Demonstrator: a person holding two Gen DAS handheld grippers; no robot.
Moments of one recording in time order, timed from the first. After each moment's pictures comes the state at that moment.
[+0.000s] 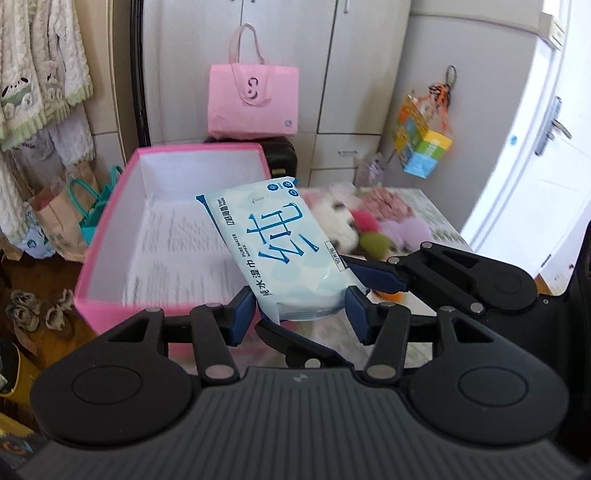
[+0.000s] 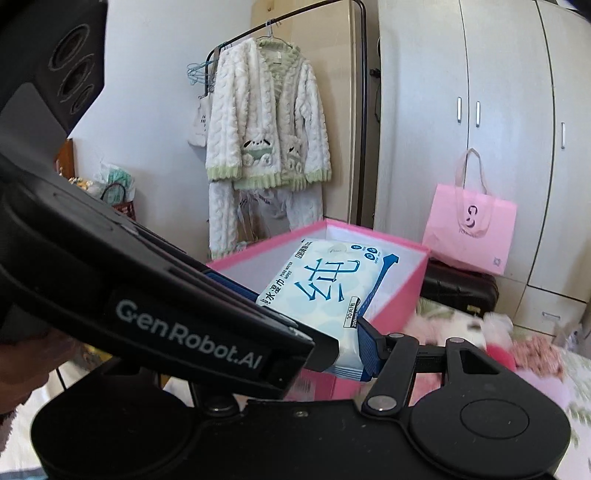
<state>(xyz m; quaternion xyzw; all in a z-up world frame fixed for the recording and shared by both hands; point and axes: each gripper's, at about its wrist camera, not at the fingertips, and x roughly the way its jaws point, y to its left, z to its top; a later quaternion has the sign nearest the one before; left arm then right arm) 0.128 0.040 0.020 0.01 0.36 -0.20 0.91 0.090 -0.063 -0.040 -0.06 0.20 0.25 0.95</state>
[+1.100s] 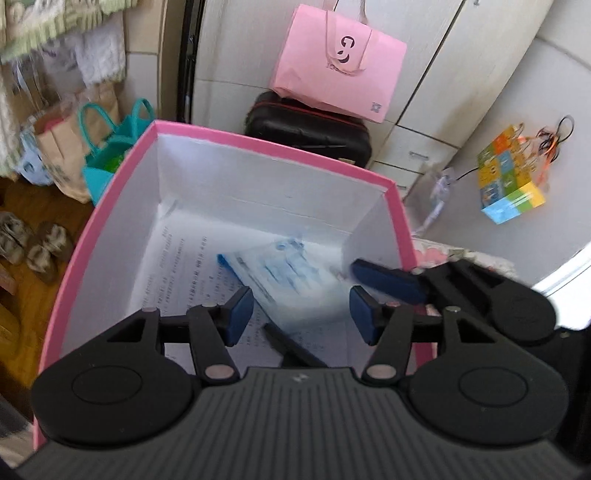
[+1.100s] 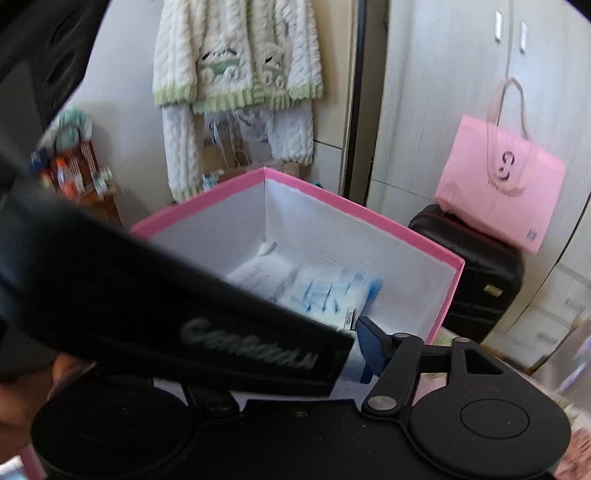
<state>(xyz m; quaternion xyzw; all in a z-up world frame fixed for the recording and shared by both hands) 0.349 0.065 -0.044 -0.09 0.45 -0.11 0.88 0.323 -0.024 -0.071 -0.13 0.33 0.24 0.90</state>
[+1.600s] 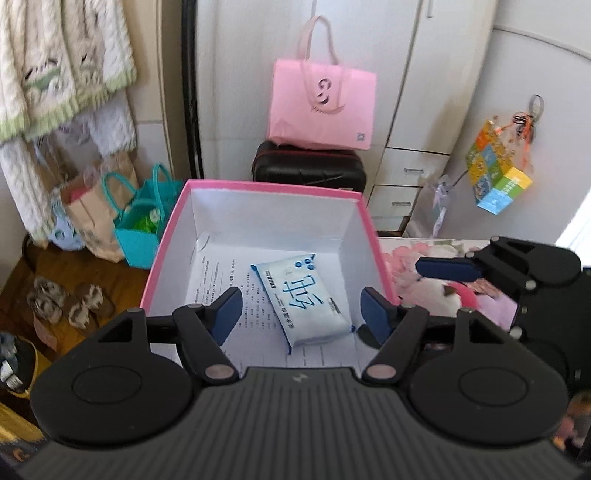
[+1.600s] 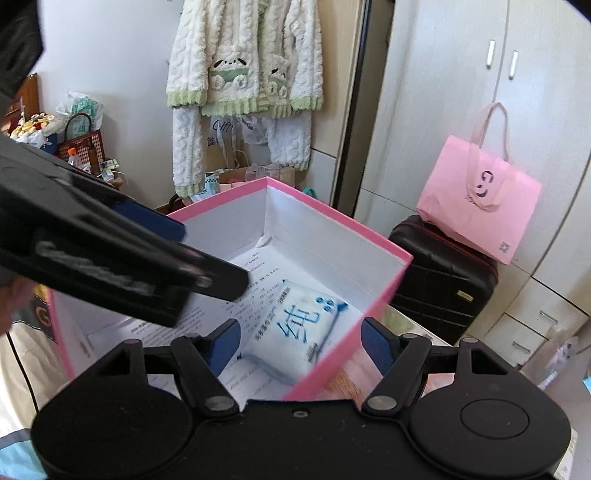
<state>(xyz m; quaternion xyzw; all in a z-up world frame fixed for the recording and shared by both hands) 0.264 0.069 0.018 -0.01 0.37 -0.12 0.92 0.263 -0.063 -0.024 -0.14 0.32 0.23 0.91</state>
